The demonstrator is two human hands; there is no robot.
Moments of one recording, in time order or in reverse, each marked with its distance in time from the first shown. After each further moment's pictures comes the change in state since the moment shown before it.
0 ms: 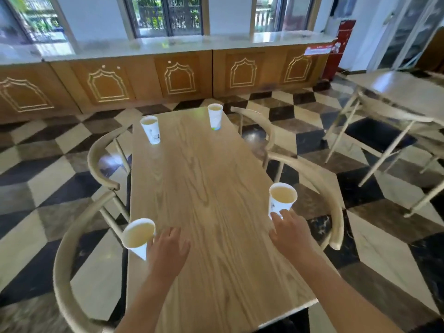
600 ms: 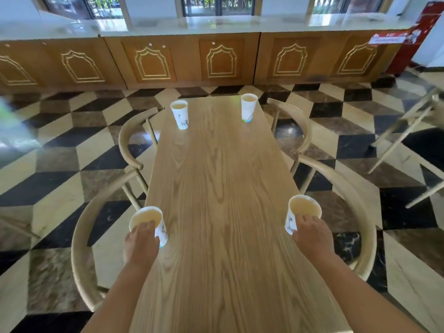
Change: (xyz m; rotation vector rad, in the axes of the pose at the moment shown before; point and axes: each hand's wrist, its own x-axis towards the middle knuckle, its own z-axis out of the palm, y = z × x) left_hand 0.014 -0.052 0.011 0.100 -0.034 -0.402; right_hand 0.067 0.048 0.036 0.011 -0.035 -0.136
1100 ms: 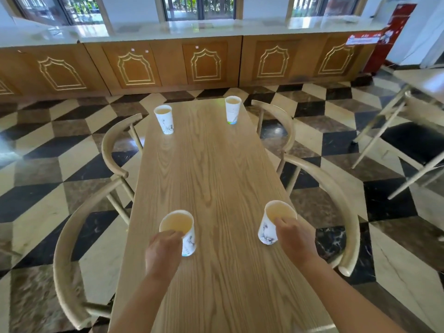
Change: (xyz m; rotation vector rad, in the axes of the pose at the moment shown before) left_hand -0.024 0.066 0.008 -0.082 0.009 0.271; right_hand -0.011 -0.010 -0.021 0.117 0.088 -0.097
